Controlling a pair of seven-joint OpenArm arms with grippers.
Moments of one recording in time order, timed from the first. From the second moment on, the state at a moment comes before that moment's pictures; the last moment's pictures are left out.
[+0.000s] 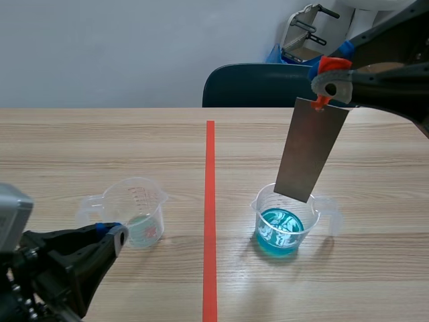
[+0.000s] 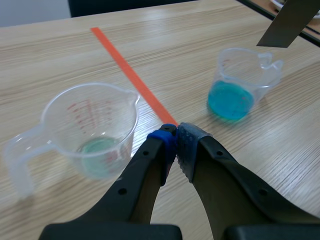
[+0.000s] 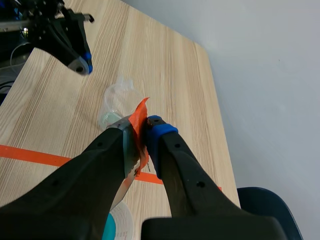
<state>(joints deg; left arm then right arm) 43.0 -38.8 15.8 109.4 -22.2 -5.4 -19.8 6.5 70.3 -21.5 107.3 6.1 45.4 42.9</state>
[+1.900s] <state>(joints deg) 69.1 -35.6 -9.8 123.0 -26.5 -4.3 -21.7 6.5 70.3 -21.5 107.3 6.1 45.4 42.9</state>
